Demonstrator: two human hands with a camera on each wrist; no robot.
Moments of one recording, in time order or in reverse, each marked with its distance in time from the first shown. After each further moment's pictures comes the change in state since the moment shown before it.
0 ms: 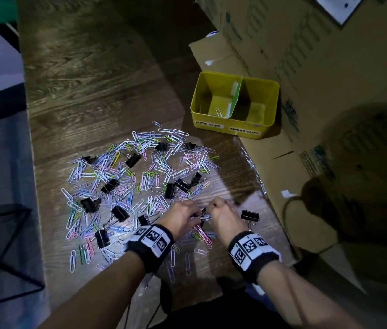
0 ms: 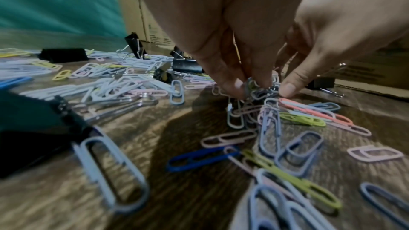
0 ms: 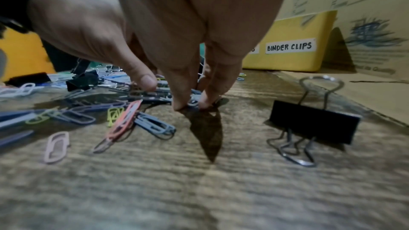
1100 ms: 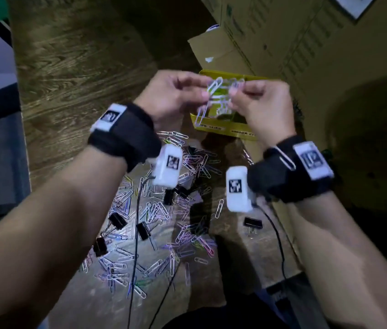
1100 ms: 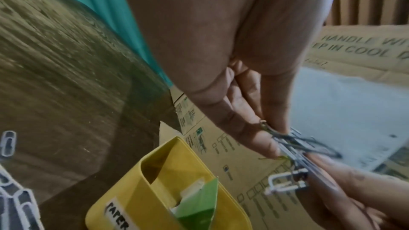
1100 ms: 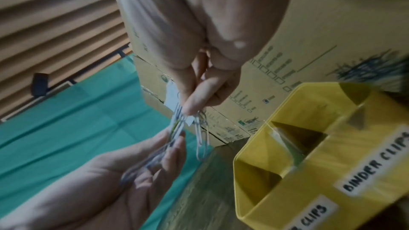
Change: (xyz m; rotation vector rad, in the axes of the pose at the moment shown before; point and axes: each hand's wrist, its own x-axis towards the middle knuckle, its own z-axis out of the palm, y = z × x) left_hand 0.112 0.057 -0.208 -1.089 0.233 -0.043; right_hand 0.055 -0.010 -0.225 1.144 0.623 0.029
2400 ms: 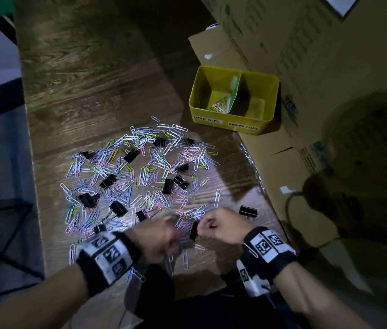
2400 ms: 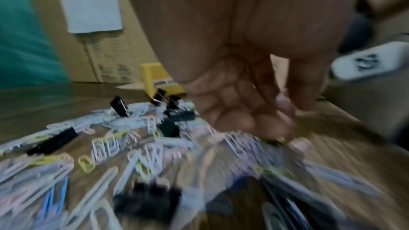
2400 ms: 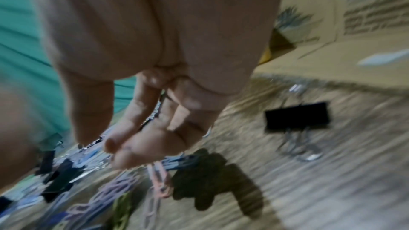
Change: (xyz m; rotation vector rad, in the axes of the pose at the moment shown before) left_hand -0.184 -0.148 -0.007 1.245 -0.781 -0.220; right_hand -0.142 0.164 0.005 -0.558 -0.923 0.278
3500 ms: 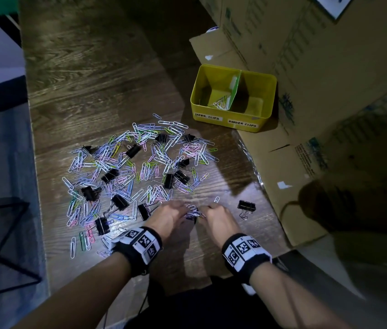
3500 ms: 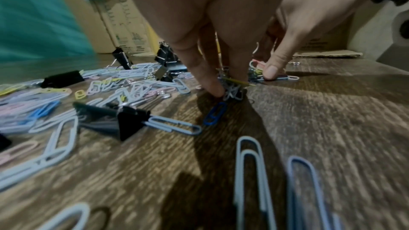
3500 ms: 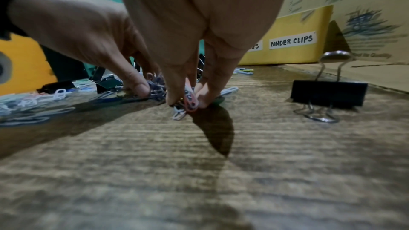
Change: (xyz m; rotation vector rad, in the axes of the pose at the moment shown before) left_hand 0.052 -0.018 0.041 0.007 0.605 -0.032; right_hand 0.019 0.013 0.048 -0.563 0.438 0.059
